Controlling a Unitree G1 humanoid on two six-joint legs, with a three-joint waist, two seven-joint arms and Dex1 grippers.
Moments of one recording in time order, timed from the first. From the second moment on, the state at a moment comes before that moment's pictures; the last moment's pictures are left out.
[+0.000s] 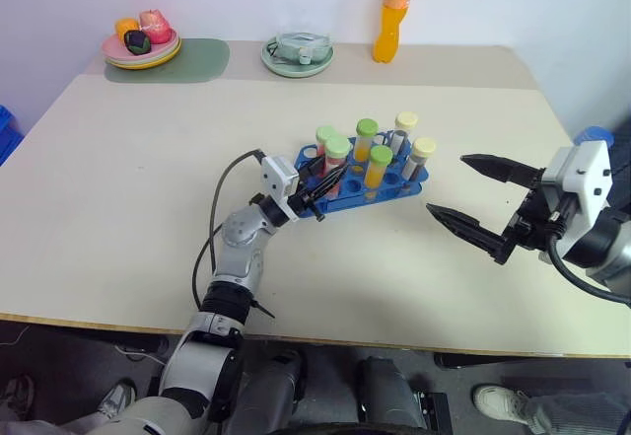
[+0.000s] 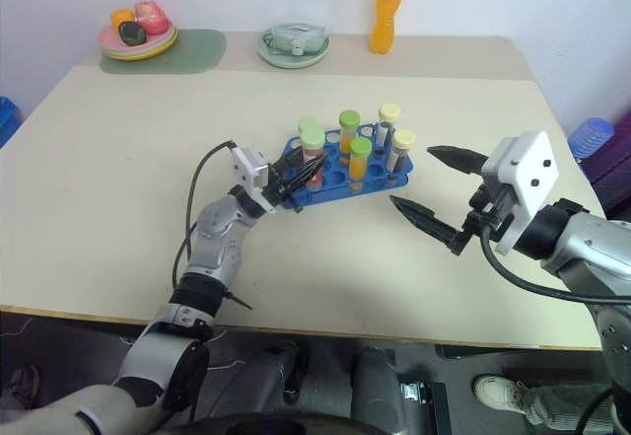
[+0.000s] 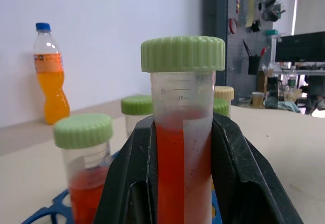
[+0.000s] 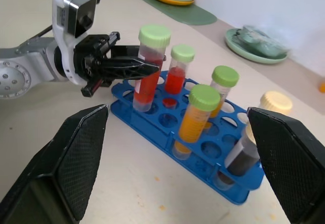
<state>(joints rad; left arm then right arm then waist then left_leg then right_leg) -0.58 0.02 -0.03 0.55 -0.26 -0.43 -0.85 -0.01 -0.88 -0.49 -0.71 0.79 0.67 0.69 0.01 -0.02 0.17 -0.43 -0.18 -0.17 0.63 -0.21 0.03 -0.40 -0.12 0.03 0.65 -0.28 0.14</state>
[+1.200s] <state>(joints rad) -0.63 -0.01 -0.04 0.65 -0.24 -0.47 -0.92 0.00 -0.88 -0.51 -0.73 0.83 0.69 0.64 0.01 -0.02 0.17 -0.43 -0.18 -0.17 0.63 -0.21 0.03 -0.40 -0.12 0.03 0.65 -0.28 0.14</state>
